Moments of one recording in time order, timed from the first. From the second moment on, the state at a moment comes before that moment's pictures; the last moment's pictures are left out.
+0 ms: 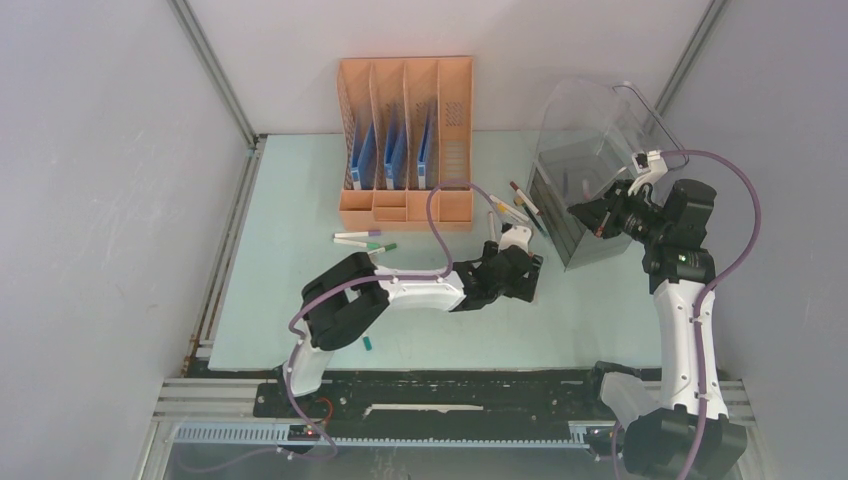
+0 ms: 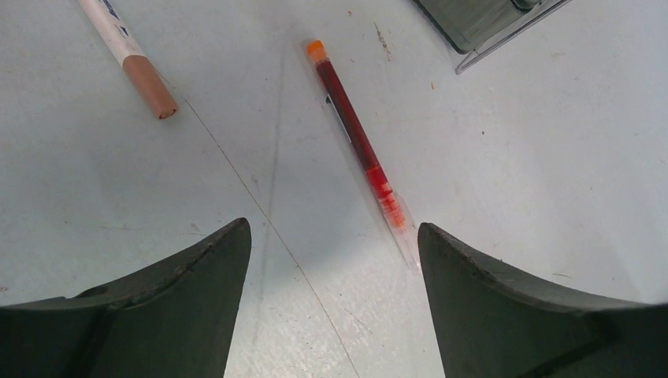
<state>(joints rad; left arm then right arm) -1.14 2.04 1.36 0.02 -0.35 -0.57 -0.23 0.97 0.96 -0.35 -0.85 0.22</state>
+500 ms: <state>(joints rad) -1.14 2.12 1.53 -0.14 -0.41 -0.58 -0.23 0.97 0.96 -0.35 -0.85 0.22</state>
